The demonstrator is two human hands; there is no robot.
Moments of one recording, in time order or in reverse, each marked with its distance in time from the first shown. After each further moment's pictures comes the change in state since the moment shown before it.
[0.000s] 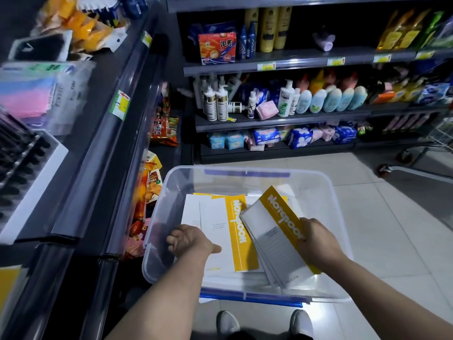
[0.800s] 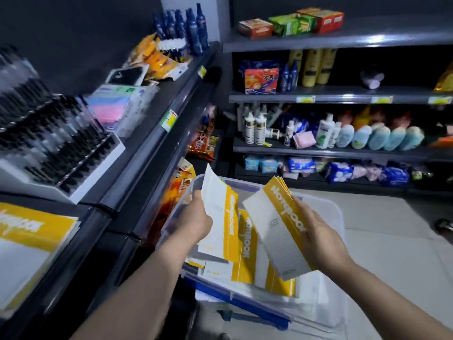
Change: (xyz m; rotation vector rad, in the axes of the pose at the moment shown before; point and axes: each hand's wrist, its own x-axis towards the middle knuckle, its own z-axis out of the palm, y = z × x) left_hand -0.069 -0.006 -0.083 -0.422 0.329 0.339; right_hand 0.005 0.000 -0.060 0.104 0.138 -0.476
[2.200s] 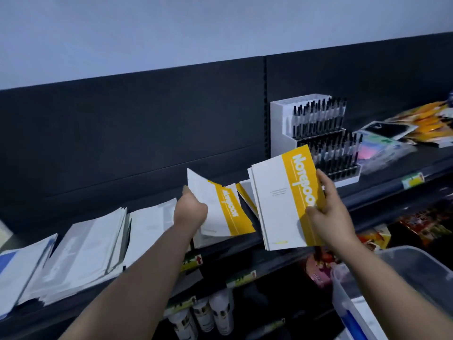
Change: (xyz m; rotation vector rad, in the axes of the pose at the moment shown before) left_hand -0.273 -0.216 -0.216 -0.297 0.939 -0.836; right_hand -0.053 -0.325 0.055 0.563 -0.297 -0.815
